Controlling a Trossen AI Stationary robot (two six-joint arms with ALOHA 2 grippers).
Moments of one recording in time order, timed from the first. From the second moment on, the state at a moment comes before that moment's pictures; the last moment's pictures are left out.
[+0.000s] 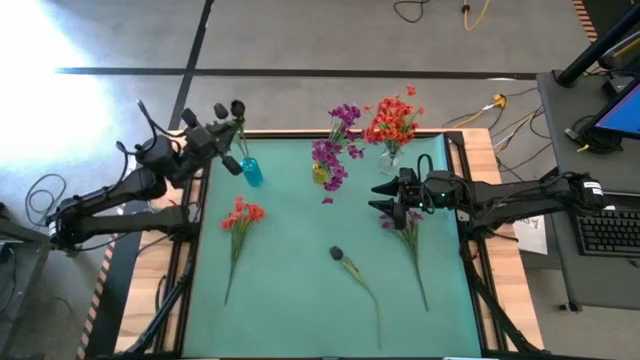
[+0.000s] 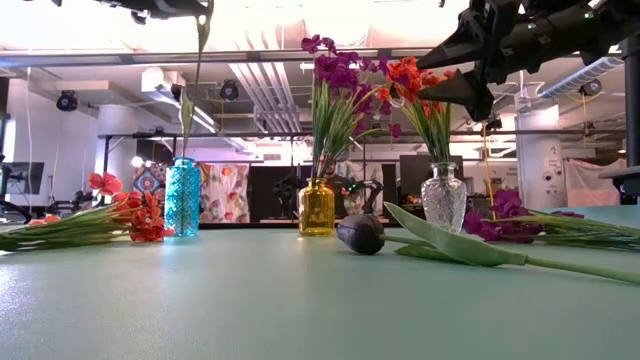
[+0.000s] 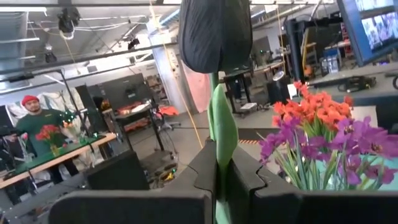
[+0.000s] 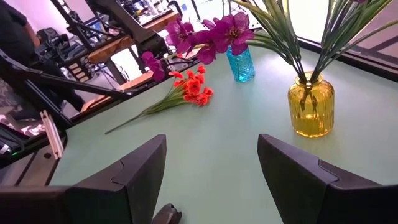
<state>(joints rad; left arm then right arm) 0.38 0.65 0.70 0.13 -0.35 0.35 -0.10 0.94 0.47 0.22 0.03 0.41</state>
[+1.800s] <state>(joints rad) 0.38 0.67 0.67 0.15 -0.38 0.41 -0.10 0.97 0.47 0.22 0.03 0.46</state>
